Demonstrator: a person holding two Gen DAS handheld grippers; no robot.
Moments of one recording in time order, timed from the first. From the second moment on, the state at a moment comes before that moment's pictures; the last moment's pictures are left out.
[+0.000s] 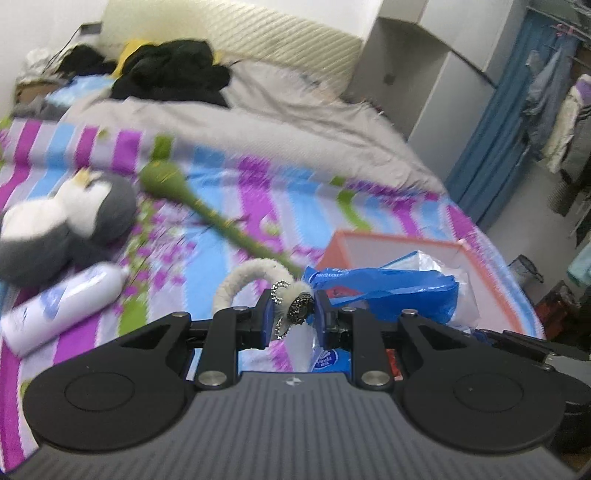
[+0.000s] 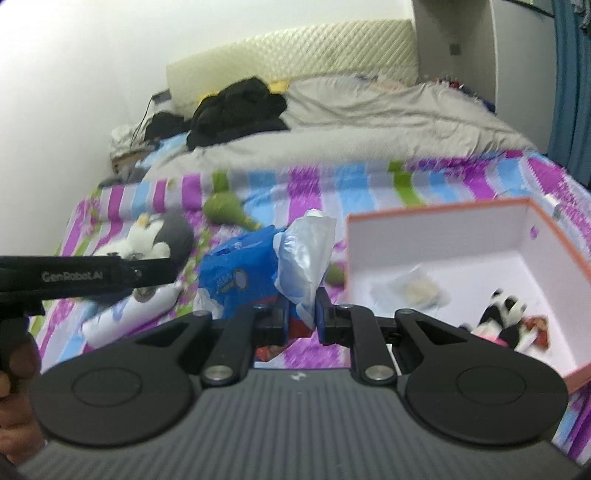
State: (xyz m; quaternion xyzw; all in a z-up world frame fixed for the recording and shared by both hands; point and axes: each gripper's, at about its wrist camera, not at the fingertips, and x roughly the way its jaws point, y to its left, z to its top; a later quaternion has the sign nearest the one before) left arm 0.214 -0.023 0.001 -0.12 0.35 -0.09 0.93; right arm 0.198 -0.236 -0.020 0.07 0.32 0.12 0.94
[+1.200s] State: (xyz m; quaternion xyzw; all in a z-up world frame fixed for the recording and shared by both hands) left arm 0.379 -0.261 -0.104 -0.06 0.47 -0.22 0.85; right arm 0.293 -0.444 -0.116 0.15 0.41 -0.02 0.90
